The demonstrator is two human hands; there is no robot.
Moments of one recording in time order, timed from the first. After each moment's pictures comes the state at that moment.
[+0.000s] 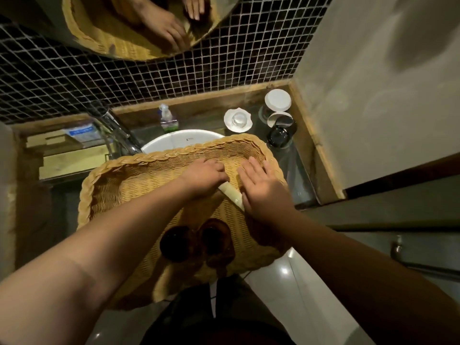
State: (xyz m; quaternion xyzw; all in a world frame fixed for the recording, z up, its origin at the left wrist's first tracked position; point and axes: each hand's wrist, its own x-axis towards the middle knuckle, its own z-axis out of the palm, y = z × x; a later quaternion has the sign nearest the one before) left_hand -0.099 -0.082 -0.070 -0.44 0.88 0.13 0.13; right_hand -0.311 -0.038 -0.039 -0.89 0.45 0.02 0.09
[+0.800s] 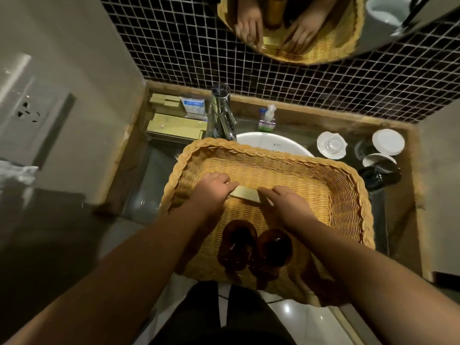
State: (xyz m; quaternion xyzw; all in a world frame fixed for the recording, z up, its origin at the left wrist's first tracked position) left_hand 0.014 0.041 -0.085 -0.72 0.67 0.19 0.02; right_hand -0.206 -0.059 -0.079 -0.91 0.34 0.16 0.20
